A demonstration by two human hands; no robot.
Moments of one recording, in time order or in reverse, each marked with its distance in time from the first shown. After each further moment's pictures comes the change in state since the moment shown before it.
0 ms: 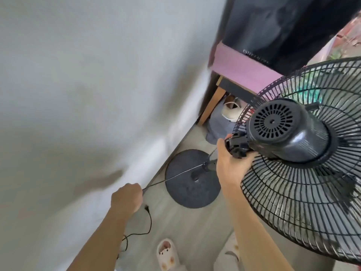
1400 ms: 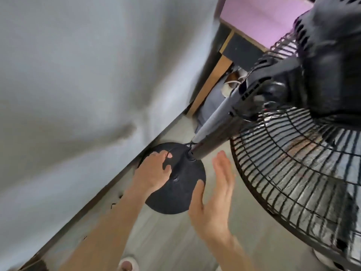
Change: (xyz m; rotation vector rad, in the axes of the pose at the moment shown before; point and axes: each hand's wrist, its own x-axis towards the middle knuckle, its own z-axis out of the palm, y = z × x) left_hand 0.164 0.140 0.135 -0.630 0.317 0.353; right_hand -0.015 0.217 -0.089 -0.569 -0.419 -0.806
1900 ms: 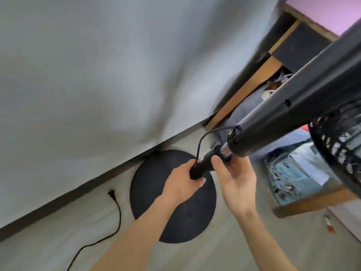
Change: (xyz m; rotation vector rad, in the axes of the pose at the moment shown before) left_hand 0.054 -0.033 0.143 -0.521 0.131 0.027; right_hand 0.021 0.121 0.068 0.297 -0.253 0.306
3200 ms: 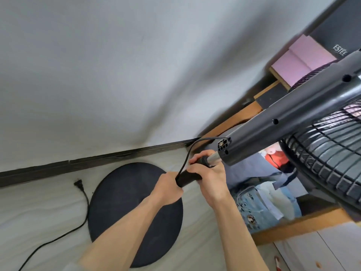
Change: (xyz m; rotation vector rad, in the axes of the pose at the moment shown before) left_hand -0.001 -0.010 0.040 -0.176 0.103 -0.019; right_hand 0.016 0.007 0.006 0.150 -0.312 0.057
